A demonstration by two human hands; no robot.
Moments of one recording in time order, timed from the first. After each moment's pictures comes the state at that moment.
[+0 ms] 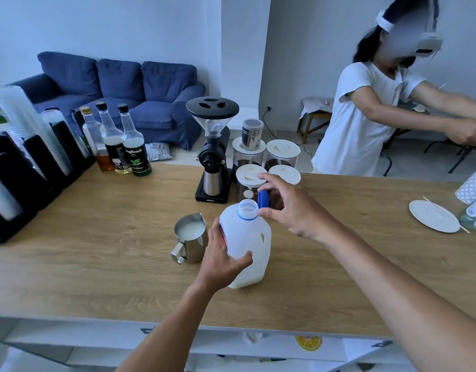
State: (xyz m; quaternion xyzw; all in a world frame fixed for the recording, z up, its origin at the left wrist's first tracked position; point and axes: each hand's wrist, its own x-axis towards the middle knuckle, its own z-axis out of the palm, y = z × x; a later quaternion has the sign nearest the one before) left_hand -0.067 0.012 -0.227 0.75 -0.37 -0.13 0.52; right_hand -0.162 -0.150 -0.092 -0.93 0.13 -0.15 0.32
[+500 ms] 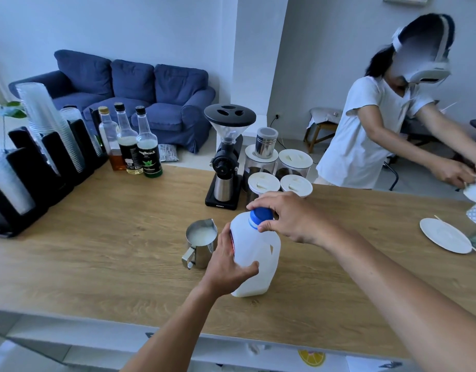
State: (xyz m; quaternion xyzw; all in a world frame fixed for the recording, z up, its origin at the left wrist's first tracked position) left_hand -0.049 0.021 -0.230 0.75 -0.38 -0.16 0.52; right_hand -0.128 -0.128 -0.075 -0.97 0.08 -0.04 0.22
